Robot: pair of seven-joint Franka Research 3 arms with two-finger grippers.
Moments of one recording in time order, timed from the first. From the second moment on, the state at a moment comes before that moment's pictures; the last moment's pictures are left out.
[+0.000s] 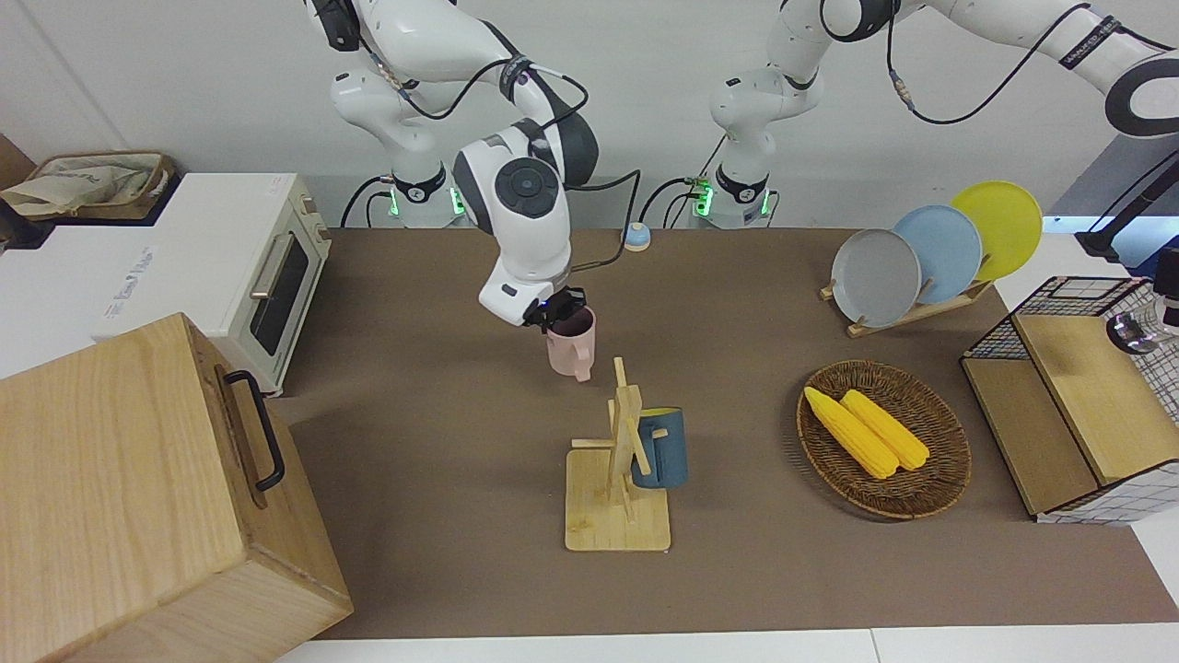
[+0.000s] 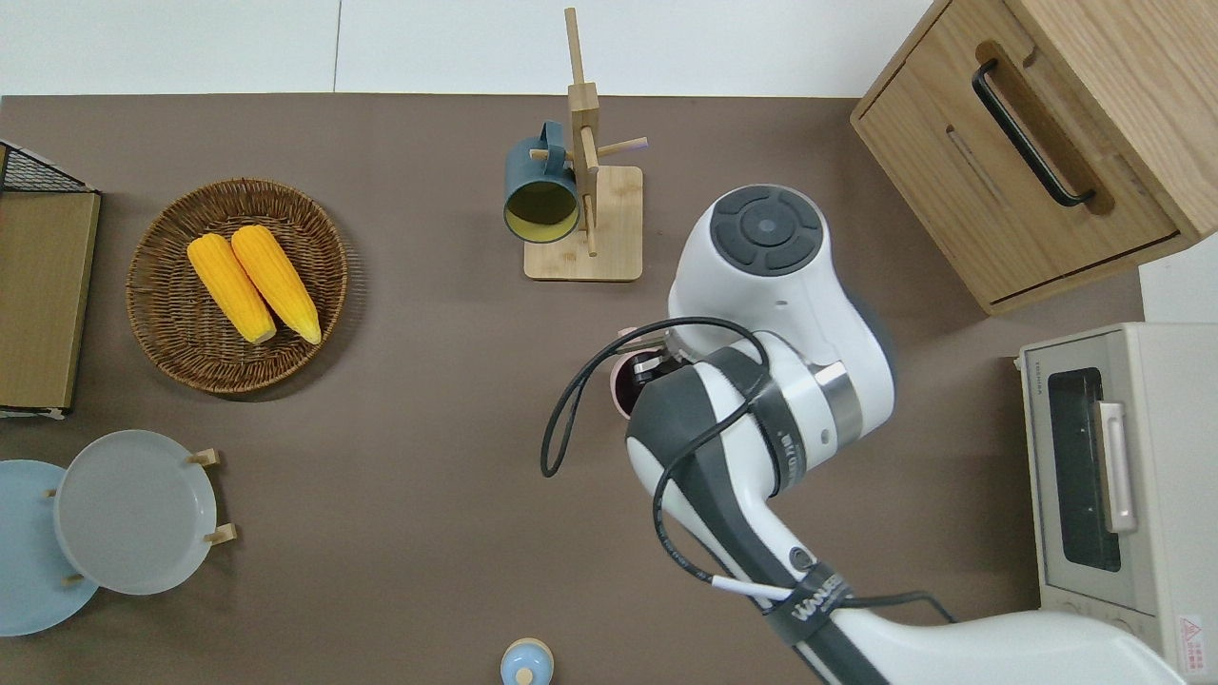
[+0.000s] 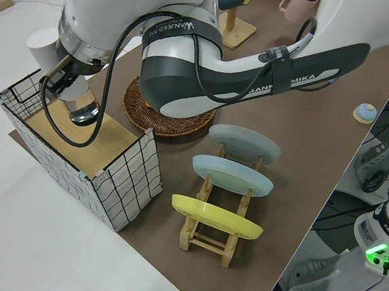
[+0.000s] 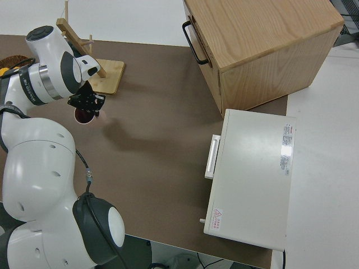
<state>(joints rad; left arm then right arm) 0.30 0.28 0.27 -1.44 -0.41 2.22 0.55 0.32 0.38 0.19 -1.56 0.04 1.78 0.40</state>
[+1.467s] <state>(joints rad) 0.23 -0.03 0.07 -1.60 -0.10 1.95 0.11 0.65 0.59 0.20 -1.43 0.28 1.98 1.04</state>
